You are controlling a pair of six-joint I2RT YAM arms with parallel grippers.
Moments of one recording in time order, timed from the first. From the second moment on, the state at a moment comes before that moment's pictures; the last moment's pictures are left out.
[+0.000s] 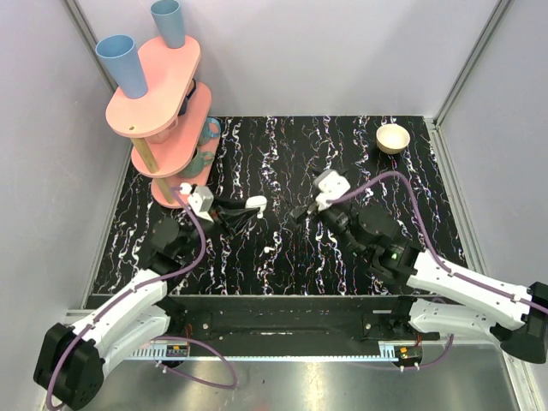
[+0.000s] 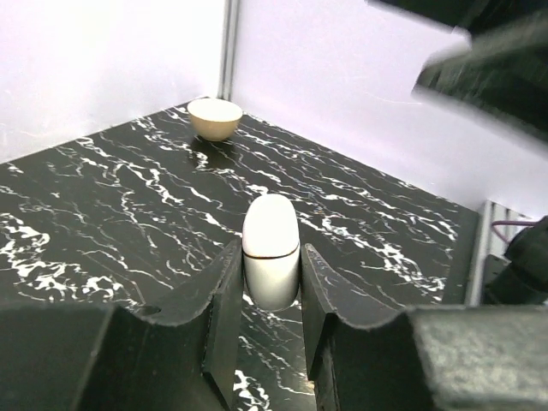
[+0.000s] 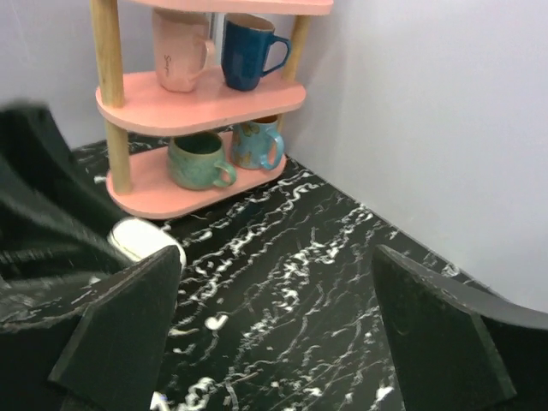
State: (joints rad) left arm -0.49 0.80 0.40 0.61 0.50 -0.30; right arm 1.06 0.95 0.77 0.37 0.33 -0.35
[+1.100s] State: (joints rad) left arm -0.50 0.83 0.11 1.26 0.43 -0.24; right arm 1.01 1.27 1.24 -0.21 0.04 0.36
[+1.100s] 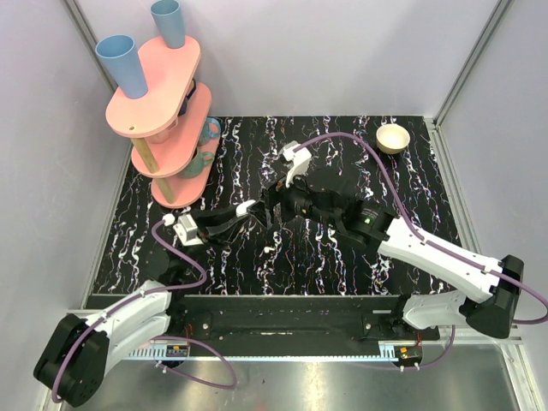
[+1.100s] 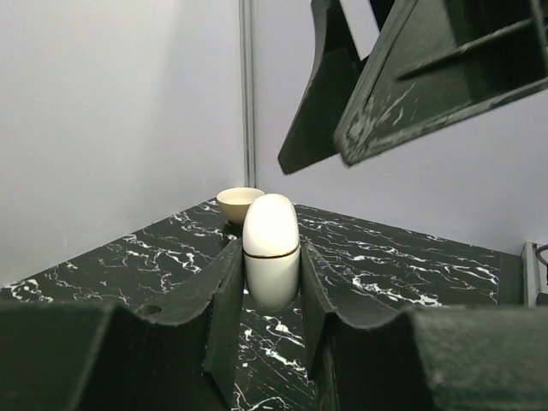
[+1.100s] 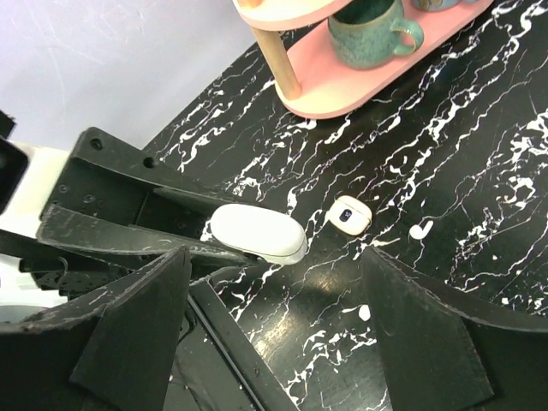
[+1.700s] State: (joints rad) left arm -0.50 0.81 0.11 1.27 0.46 -0.24; right arm 0.93 1.30 1.26 -0.22 0.01 0.60
